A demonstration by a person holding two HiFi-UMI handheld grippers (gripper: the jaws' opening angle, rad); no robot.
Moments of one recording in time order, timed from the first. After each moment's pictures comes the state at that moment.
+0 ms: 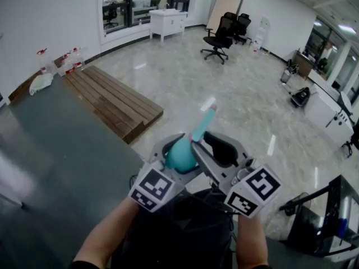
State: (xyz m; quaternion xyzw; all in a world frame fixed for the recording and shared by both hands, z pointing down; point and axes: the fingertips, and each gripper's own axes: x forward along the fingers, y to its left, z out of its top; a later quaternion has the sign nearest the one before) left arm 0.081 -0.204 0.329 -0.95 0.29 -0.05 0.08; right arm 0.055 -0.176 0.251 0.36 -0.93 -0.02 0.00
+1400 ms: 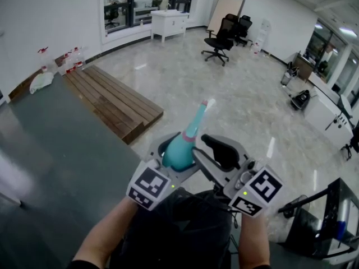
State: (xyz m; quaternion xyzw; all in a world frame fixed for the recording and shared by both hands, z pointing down) left arm 0.065 -0.218 0.324 -0.95 0.31 -0.03 0.07; right arm 0.049 -0.168 0.248 0.31 -0.95 -0.03 -0.01
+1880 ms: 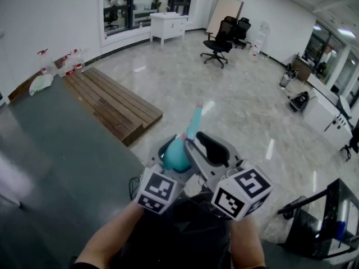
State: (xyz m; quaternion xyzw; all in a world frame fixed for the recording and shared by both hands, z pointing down) left arm 0.065 -0.227 0.338 -0.92 0.38 -0.04 0.07; right arm 0.046 -0.191 0.255 0.41 -0.91 0.04 0.01
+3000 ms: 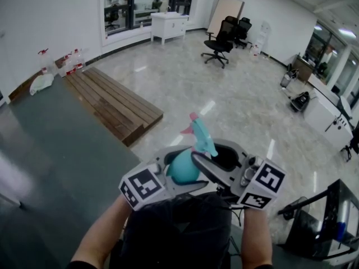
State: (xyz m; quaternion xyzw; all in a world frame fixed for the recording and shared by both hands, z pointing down) left arm 0.086 -0.170 0.330 -0.99 0.14 -0.04 0.05; right arm 0.045 -0.162 0.249 0.22 -0.98 0.00 -0.01
